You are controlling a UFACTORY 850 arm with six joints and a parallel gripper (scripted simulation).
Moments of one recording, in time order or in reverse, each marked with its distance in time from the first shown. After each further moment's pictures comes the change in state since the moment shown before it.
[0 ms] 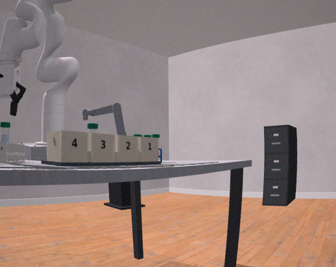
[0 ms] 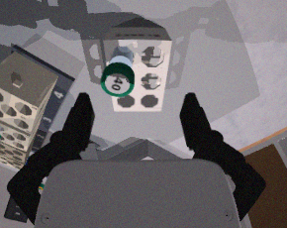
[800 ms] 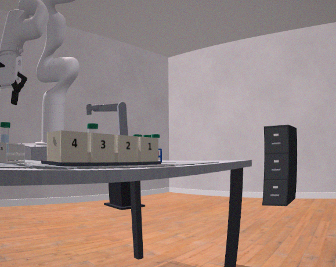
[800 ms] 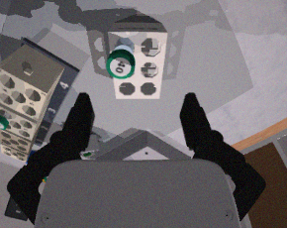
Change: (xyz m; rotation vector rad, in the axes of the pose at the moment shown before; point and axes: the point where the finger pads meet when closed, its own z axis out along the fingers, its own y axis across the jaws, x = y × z) arm 0.000 0.000 -0.034 0.000 0.000 0.000
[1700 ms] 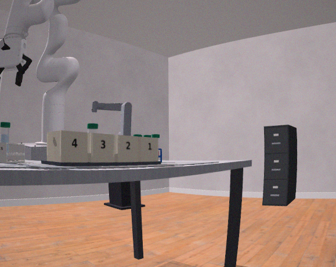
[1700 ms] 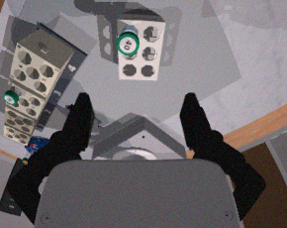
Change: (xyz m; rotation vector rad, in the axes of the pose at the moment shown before) arm -0.003 -0.005 -0.061 -0.001 0.001 -0.042
